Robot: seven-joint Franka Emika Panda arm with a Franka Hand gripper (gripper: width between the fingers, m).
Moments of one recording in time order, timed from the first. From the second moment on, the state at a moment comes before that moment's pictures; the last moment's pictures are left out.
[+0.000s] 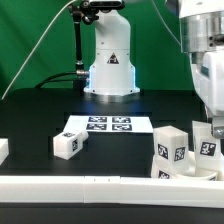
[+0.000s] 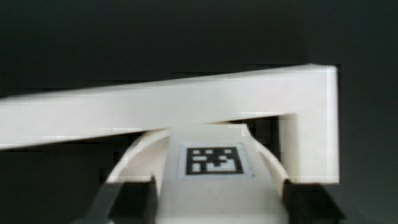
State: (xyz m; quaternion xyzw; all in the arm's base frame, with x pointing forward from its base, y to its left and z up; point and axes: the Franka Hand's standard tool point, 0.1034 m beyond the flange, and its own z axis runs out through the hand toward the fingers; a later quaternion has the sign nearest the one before) arm 0.623 0.115 0.084 -0.61 0.78 0.01 0.09
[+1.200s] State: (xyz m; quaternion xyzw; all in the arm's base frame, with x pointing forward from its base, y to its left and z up) arm 0.631 0.117 0.106 -0.64 0.75 0.00 0.13
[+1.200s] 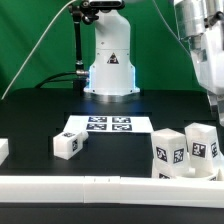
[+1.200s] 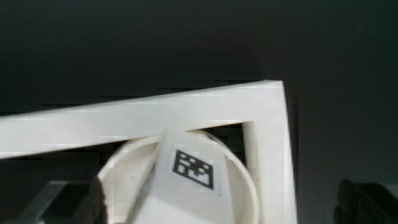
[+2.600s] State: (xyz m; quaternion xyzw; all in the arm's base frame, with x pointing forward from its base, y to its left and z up) arm 0.630 0.115 0.106 -0.98 0.19 -0.03 0.06
